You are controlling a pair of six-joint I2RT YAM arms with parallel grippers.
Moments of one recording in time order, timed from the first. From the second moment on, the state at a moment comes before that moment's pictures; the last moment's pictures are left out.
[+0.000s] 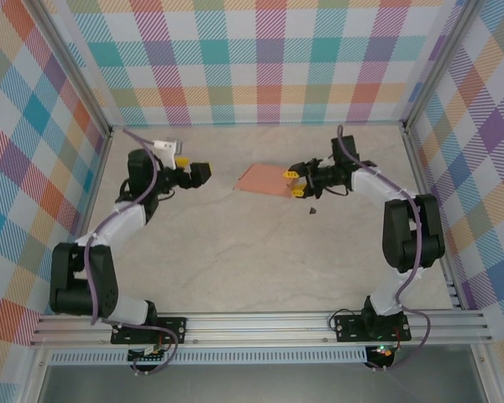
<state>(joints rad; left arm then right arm) -0.10 1.40 0.82 0.26 0.53 -0.22 0.20 1.79 1.26 -0.41 -0.99 1.22</state>
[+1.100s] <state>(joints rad) -0.61 1.36 0.66 0.30 0.32 0.69 0.05 1.95 1.30 -1.01 -1.30 0.54</state>
